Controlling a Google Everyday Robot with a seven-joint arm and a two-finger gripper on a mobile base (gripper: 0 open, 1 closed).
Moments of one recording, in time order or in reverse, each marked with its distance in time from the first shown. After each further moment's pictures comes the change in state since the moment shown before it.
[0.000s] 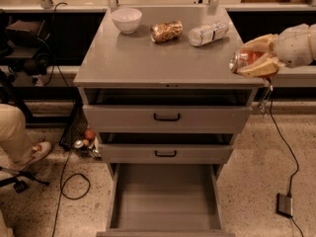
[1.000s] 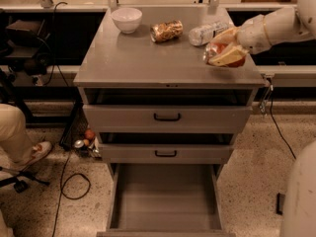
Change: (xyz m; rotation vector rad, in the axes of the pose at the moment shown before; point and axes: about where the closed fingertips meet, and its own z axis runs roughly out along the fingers) arm -0.013 -0.043 0.082 -0.079 0.011 0.039
